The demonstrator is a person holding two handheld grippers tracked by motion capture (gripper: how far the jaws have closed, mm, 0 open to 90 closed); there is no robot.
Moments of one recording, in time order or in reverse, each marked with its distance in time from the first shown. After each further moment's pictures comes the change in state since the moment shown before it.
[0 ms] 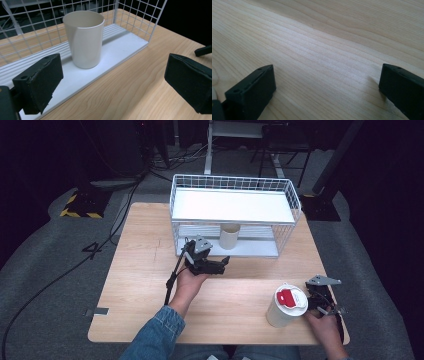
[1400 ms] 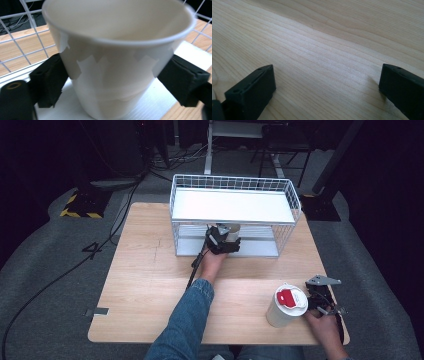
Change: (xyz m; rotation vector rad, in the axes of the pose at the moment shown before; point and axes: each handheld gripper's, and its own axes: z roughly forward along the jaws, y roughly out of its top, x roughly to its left) left arm 0.032 0.003 0.148 0.015 0.118 -0.032; right arm 0.000 0.000 0.001 0.001 0.000 0.000
